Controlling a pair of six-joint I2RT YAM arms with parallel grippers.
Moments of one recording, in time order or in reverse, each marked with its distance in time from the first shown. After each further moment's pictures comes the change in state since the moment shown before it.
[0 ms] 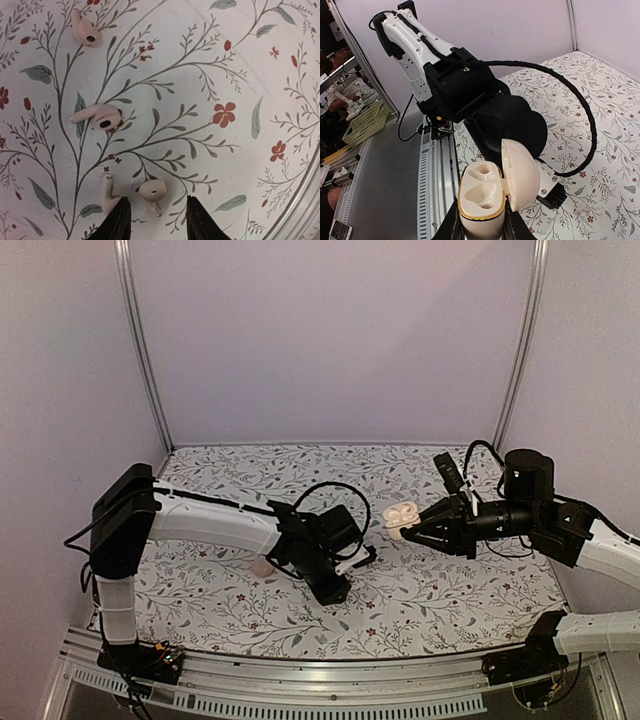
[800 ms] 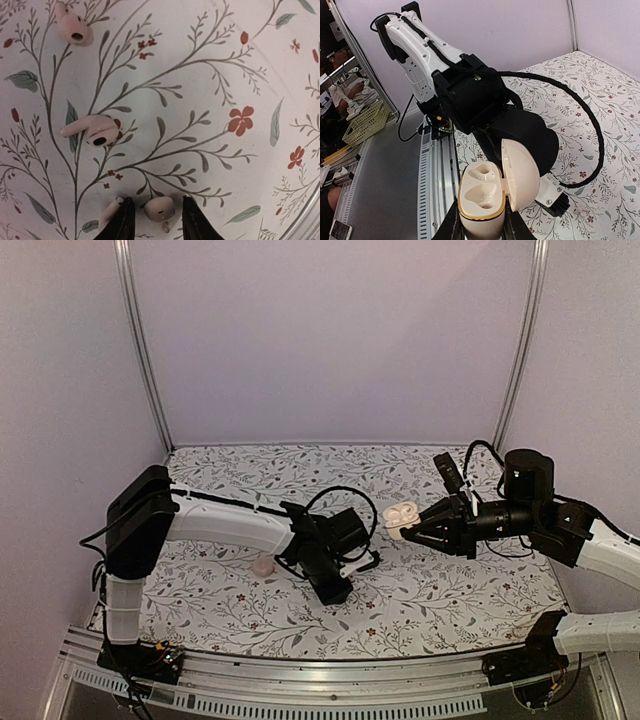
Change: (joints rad) left arm -0.001 0.085 0.085 -0.072 -0.021 0.047; right arm 0.000 0.000 0.000 0.000 -0.001 0.000
